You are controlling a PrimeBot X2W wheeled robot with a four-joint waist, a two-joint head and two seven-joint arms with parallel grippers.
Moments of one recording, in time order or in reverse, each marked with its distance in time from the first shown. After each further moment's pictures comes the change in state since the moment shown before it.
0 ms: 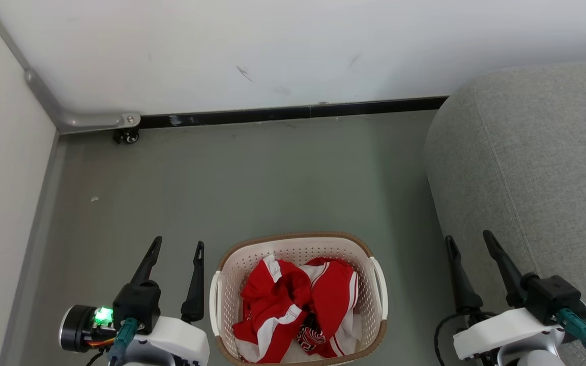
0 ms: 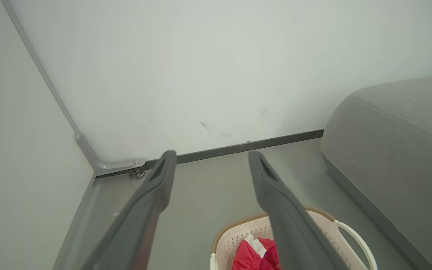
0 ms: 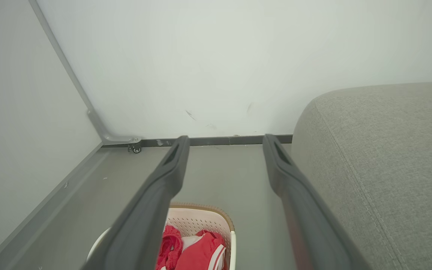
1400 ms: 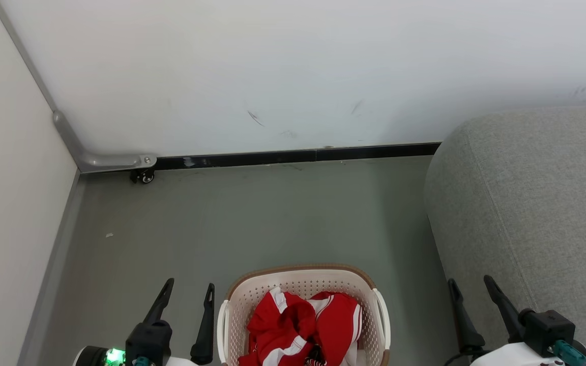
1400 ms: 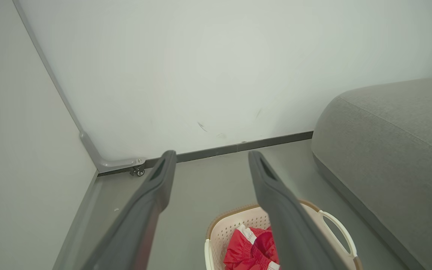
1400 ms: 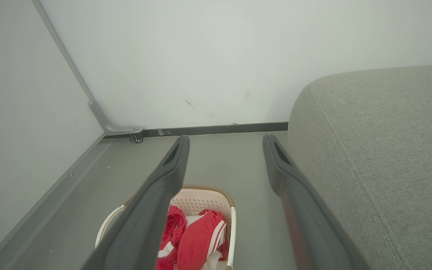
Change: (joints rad) left arm 0.113 0.002 -0.042 -0.026 -0.006 0.004 0.001; right arm 0.086 -0.003 -0.007 0.054 0.016 0.000 0.019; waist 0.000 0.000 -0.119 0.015
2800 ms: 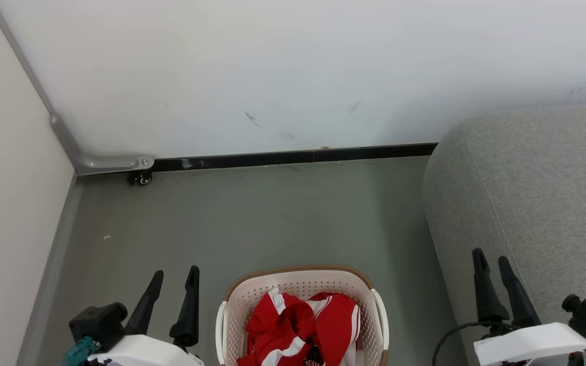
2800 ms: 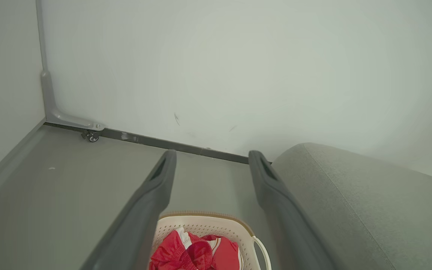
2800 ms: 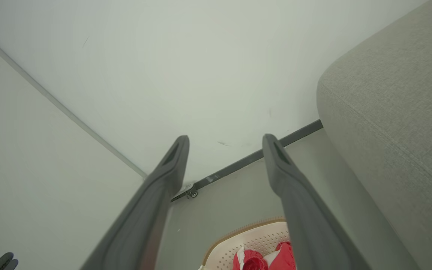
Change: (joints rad) left arm -0.001 0.004 0.065 -0.095 -0.457 -0.153 0.114; right arm -0.010 -0.029 0.026 -0.117 0.554 -0.001 0.047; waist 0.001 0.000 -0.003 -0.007
